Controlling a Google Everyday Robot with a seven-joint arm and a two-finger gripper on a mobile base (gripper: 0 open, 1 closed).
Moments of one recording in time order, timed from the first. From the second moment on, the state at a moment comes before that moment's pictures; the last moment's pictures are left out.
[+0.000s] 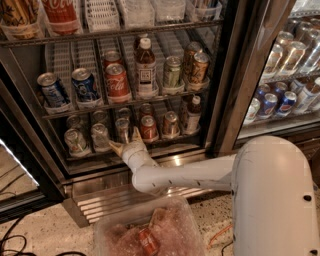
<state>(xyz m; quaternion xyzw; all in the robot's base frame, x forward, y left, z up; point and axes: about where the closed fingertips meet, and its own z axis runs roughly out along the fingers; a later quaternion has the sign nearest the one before) 0.722 0.133 0.595 -0.24 0.71 0.10 0.66</state>
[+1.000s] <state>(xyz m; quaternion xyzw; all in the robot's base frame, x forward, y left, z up) 0.734 0.127 0.597 -0.23 0.71 0.08 0.66</state>
